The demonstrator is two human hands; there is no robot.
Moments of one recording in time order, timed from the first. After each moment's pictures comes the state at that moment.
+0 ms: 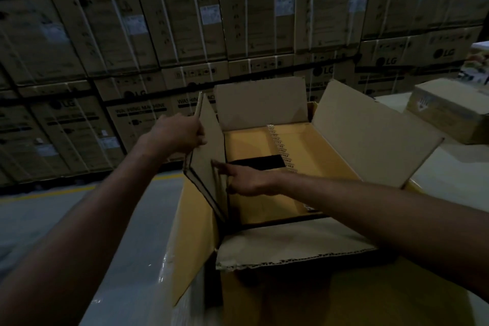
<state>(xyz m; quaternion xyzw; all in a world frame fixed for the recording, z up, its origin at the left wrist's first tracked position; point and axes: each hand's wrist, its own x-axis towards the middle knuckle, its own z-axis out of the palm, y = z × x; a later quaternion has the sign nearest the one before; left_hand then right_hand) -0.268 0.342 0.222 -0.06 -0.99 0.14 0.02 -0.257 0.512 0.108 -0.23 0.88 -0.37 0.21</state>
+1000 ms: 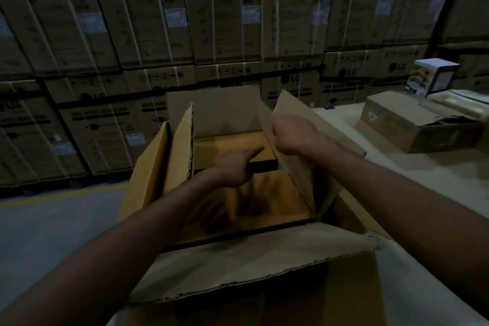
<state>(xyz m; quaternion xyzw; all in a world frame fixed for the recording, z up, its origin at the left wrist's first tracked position) -0.292 0.558 0.131 -0.25 -0.96 -0.13 -0.07 -0.284 0.730 0.187 -0.02 1.00 -0.03 -0.08</state>
